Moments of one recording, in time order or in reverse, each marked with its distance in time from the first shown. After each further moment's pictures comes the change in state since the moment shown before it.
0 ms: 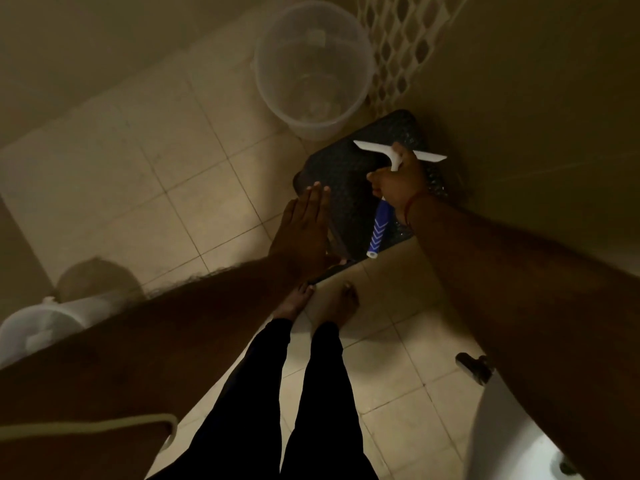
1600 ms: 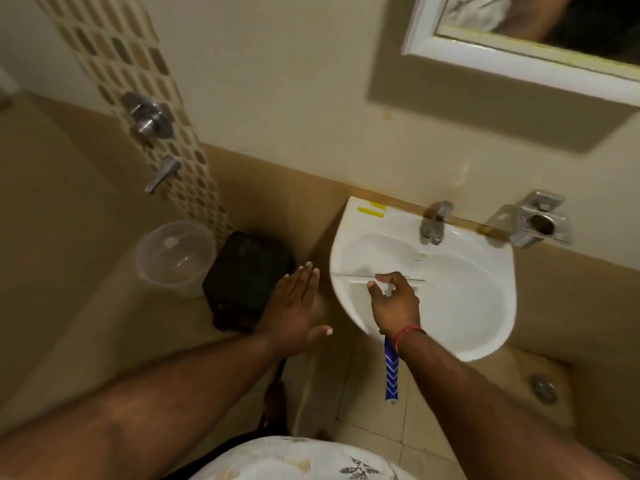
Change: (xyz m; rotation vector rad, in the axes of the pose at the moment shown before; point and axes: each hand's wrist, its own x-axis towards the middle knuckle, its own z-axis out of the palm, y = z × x) left_hand -0.279 0.172 -0.069 0.419 0.144 0.900; right_hand -0.531 0.153 -0.128 0.276 0.891 -0.148
